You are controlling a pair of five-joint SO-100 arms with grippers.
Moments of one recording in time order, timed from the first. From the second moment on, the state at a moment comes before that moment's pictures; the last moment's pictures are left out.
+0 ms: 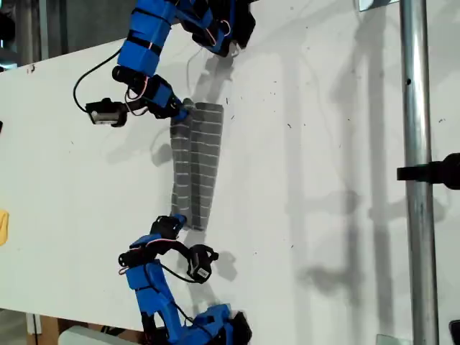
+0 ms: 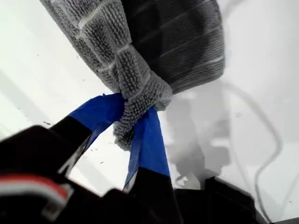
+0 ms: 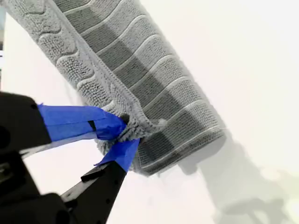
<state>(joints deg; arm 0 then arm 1) -27.8 79.9 76.0 80.2 -46.8 28.7 108.1 102.9 91.2 42.1</state>
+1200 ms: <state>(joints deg) -34.2 48.7 57.5 83.2 -44.9 28.7 102.3 130.7 63.2 45.2</state>
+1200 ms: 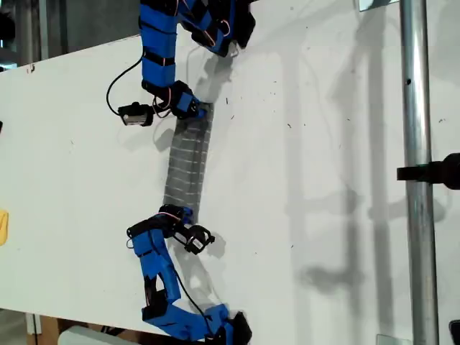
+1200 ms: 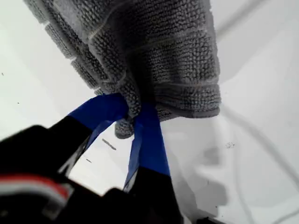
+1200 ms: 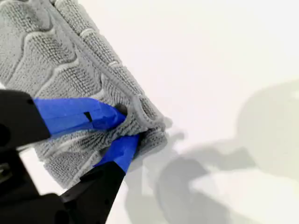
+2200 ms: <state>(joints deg) -2.5 150.0 141.4 67.2 -79.0 -14.9 154.1 130.3 102.3 110.8</state>
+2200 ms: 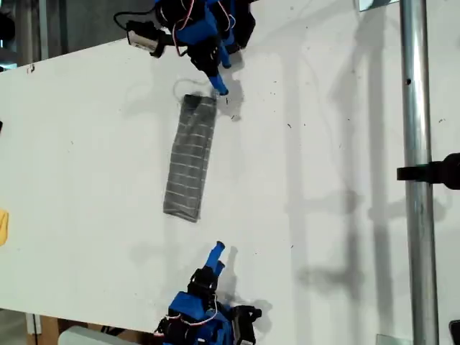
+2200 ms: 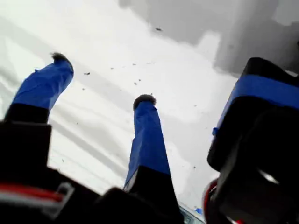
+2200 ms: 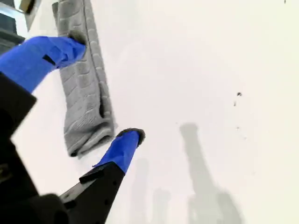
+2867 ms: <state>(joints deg) 4.7 198.7 178.4 69.5 -84.3 -1.0 154.1 130.9 99.7 107.9</state>
